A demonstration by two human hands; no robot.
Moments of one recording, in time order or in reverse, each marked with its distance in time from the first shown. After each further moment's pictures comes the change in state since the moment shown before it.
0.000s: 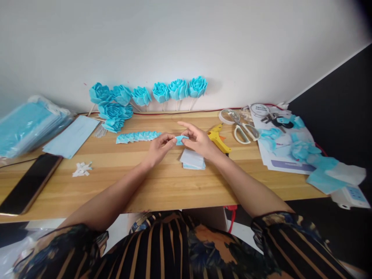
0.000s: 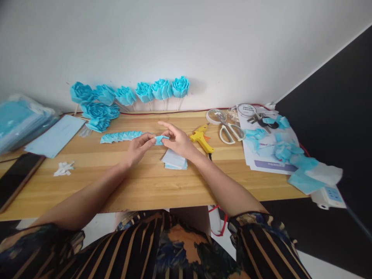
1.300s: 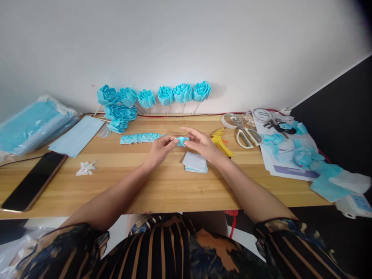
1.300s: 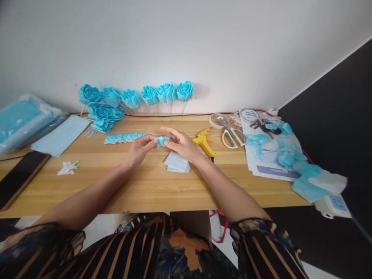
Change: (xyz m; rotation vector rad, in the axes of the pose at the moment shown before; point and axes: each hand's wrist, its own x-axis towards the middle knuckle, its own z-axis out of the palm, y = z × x) left_hand 0.002 -0.003 0.000 -0.167 0.043 -0.047; right_hand 0.000 0.005 -0.002 0.206 -0.101 0.086
